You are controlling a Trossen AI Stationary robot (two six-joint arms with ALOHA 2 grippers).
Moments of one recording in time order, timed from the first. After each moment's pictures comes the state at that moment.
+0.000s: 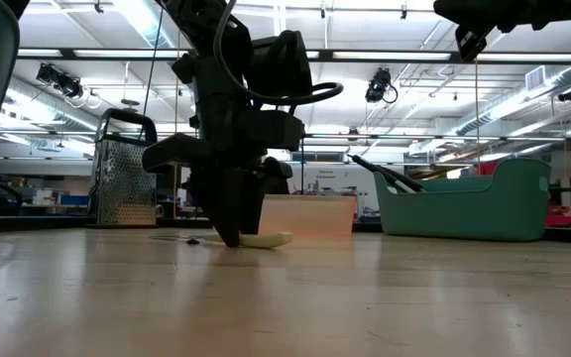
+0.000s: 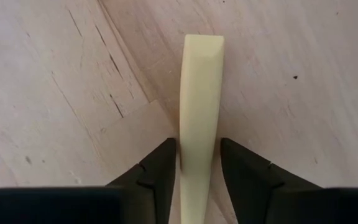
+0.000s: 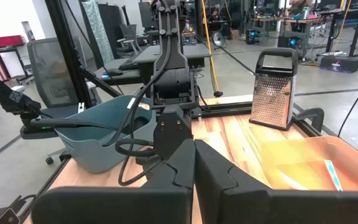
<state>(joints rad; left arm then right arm) -0.04 1.98 1.26 -0.59 0.08 0.48 -0.08 0.55 0.54 -0.06 -0.12 0.09</state>
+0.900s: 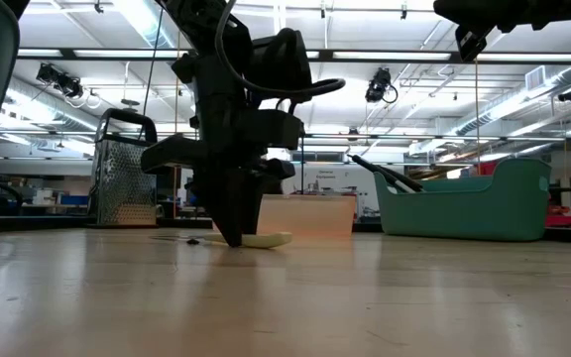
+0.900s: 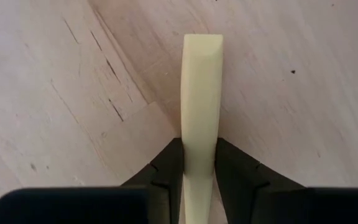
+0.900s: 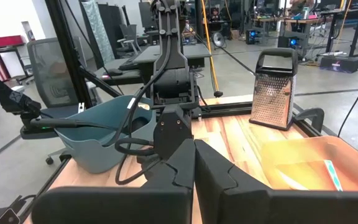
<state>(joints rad) -0.04 1.98 1.26 -0.59 0.07 0.53 -0.08 0.55 0.54 -0.06 -0.12 0.09</state>
